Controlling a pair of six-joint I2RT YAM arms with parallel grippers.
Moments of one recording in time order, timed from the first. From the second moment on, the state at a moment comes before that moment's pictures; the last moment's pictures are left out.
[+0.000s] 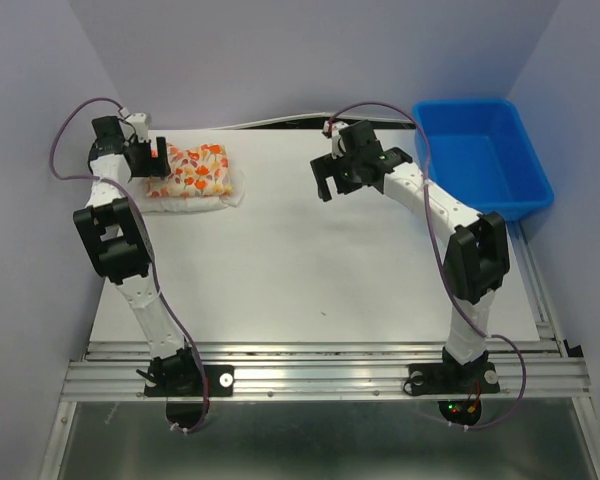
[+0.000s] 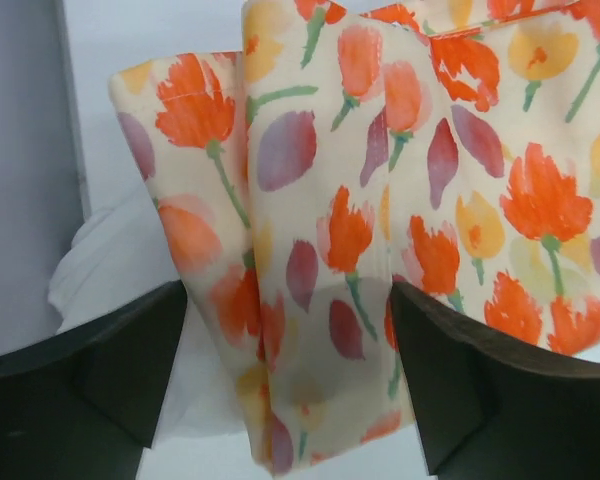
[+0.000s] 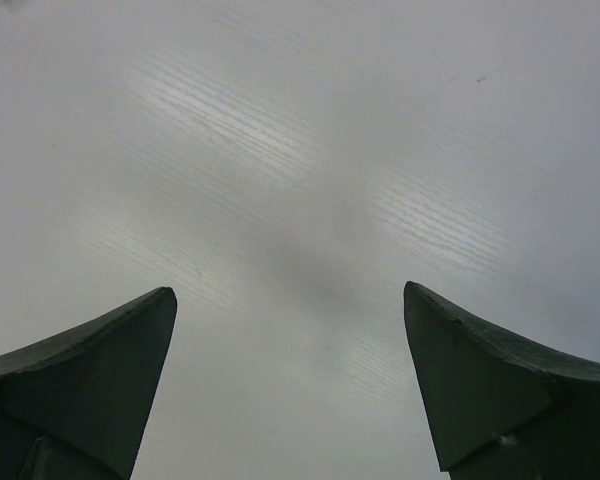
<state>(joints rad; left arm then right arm) 0.33 2.16 1.85 -0.49 0.34 0.23 0.51 1.94 1.78 -0.62 -0.01 0.06</state>
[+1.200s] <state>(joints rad) -0.36 1.39 1.14 -0.45 0.16 0.17 0.14 1.24 0.96 -0.53 -0.47 0.03</state>
